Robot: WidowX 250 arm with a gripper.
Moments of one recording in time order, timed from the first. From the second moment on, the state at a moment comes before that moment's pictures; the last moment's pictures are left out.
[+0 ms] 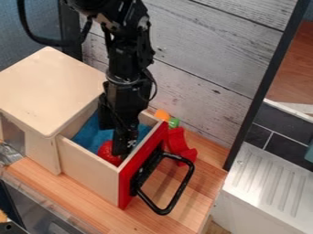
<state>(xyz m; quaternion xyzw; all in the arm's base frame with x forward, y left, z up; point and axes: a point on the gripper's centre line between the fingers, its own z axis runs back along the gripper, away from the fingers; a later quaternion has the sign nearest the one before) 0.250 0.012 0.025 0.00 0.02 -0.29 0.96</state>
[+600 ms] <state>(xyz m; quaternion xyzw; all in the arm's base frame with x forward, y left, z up) 0.243 0.016 0.001 0.01 0.03 -0.29 0.96</state>
